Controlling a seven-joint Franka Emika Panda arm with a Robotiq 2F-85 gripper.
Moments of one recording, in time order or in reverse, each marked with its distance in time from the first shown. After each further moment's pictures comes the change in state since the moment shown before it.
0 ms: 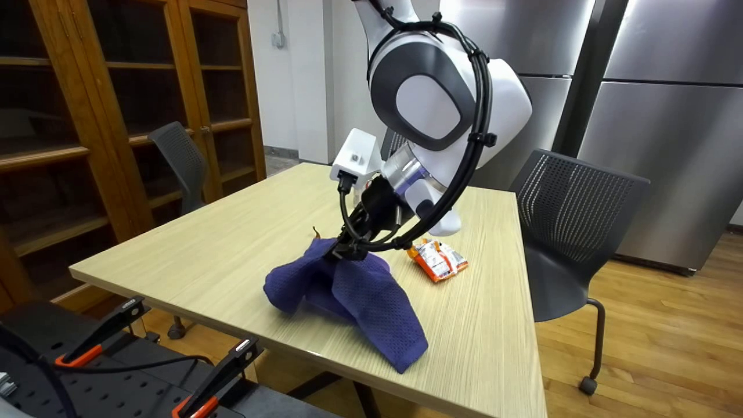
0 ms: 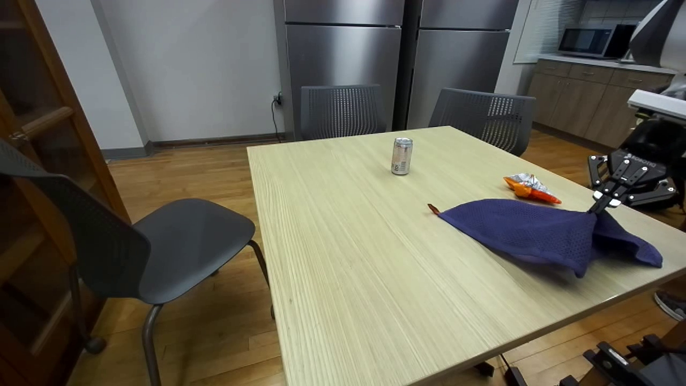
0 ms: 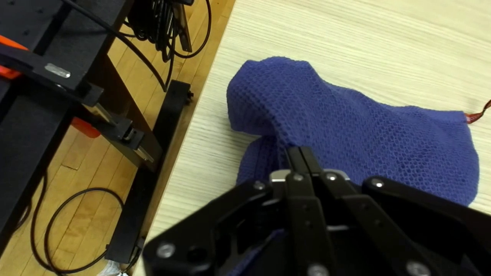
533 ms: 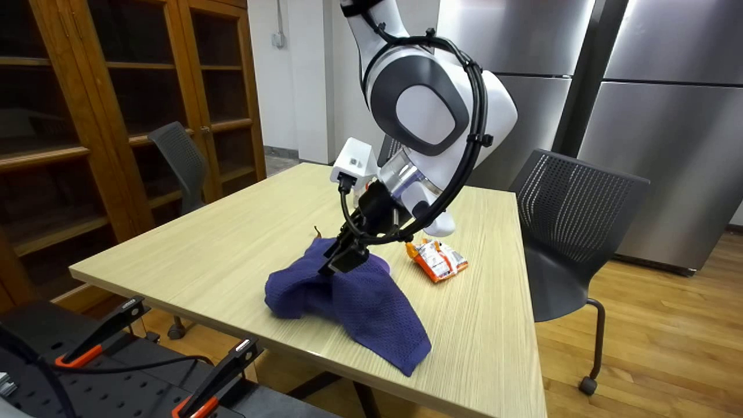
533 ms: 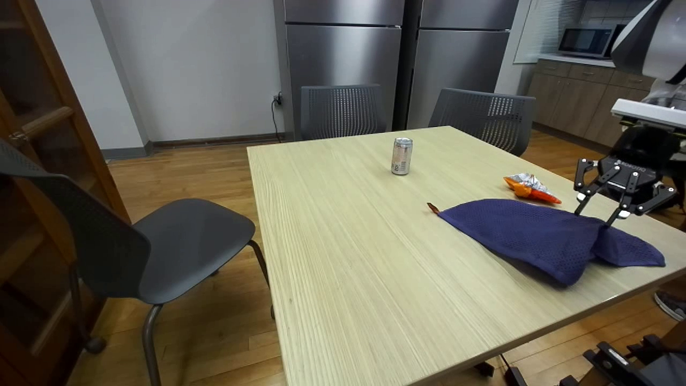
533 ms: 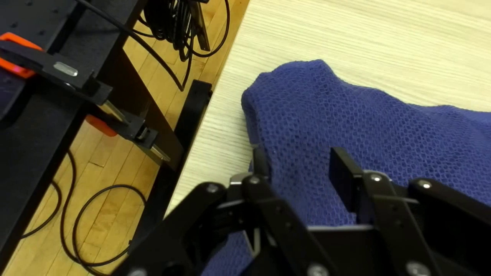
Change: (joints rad) arm 0.025 0.043 0.009 0.033 -0.057 -0.003 0.066
